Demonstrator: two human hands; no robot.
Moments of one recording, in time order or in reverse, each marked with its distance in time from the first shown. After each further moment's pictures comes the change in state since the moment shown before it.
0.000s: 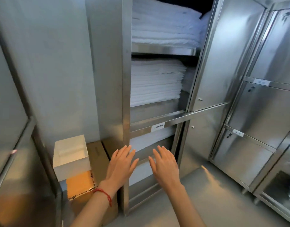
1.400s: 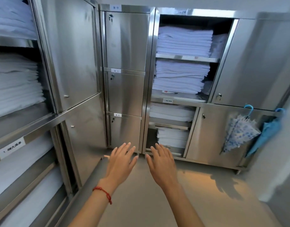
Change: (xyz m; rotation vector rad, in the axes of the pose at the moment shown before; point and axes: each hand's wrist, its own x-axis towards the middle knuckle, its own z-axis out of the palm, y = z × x) left_hand -0.002 0.363 0.067 -0.416 -0.126 0.724; right_hand -0.205 0.232 -0.180 -0.311 -0.058 0.762
